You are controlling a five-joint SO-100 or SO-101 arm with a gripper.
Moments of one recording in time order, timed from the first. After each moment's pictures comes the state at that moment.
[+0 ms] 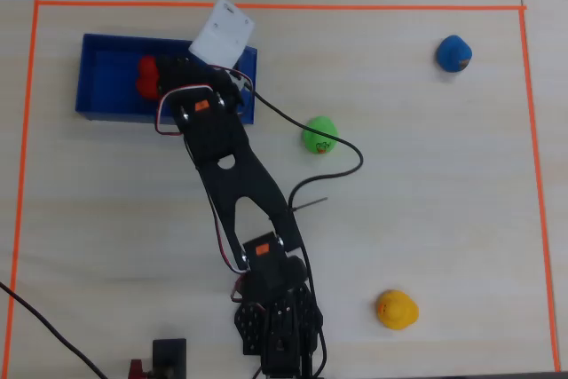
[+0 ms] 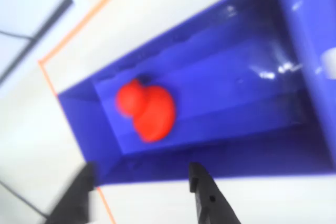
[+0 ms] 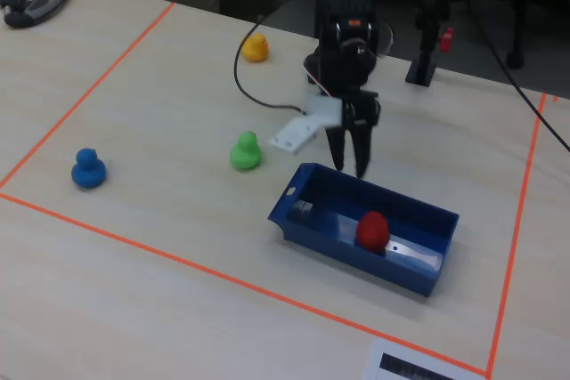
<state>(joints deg) -16.3 93.3 88.2 55.9 -34.2</state>
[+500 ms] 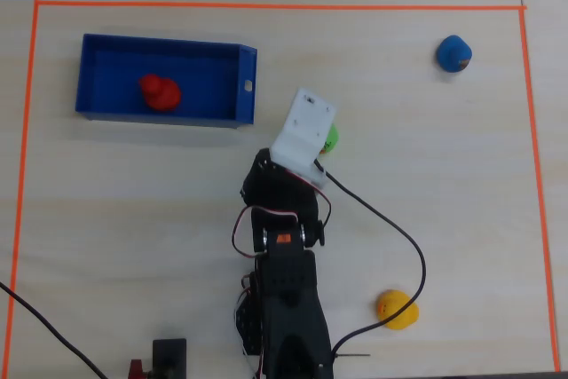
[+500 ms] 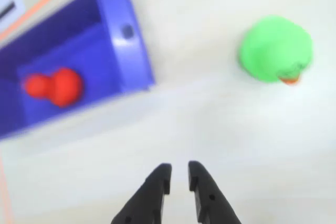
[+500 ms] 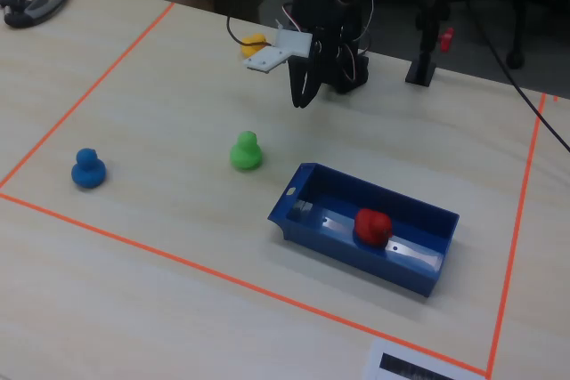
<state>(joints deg) -0.1 160.2 146.4 59.2 -56.0</state>
